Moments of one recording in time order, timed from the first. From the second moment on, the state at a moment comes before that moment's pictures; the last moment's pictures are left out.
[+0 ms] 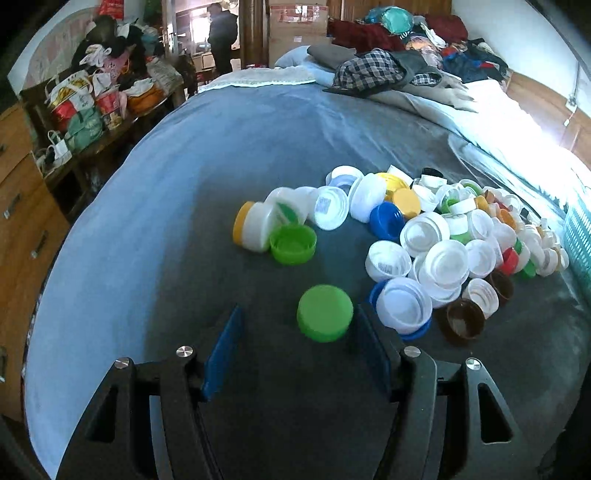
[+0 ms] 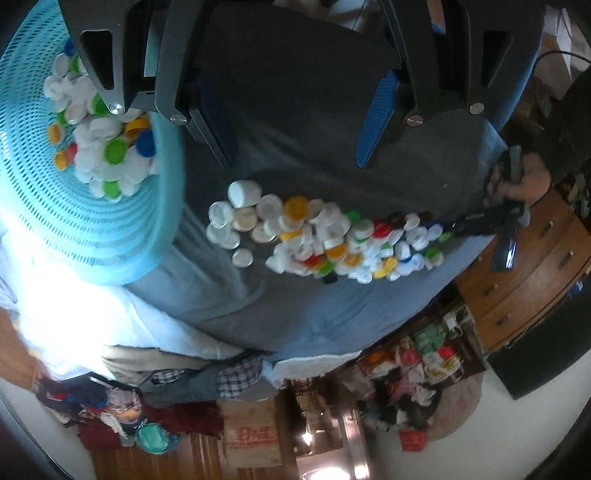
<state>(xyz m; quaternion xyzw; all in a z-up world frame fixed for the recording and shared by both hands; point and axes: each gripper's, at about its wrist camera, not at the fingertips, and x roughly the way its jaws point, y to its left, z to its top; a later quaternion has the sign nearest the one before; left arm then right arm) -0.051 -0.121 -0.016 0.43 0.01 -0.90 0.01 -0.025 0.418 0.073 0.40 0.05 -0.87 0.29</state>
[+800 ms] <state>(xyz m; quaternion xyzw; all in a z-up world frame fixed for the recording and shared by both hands) -0.053 -0.128 -0.019 0.42 0.06 -0.91 0.00 -0.102 0.366 -0.014 0.42 0.06 -0.87 0.25</state>
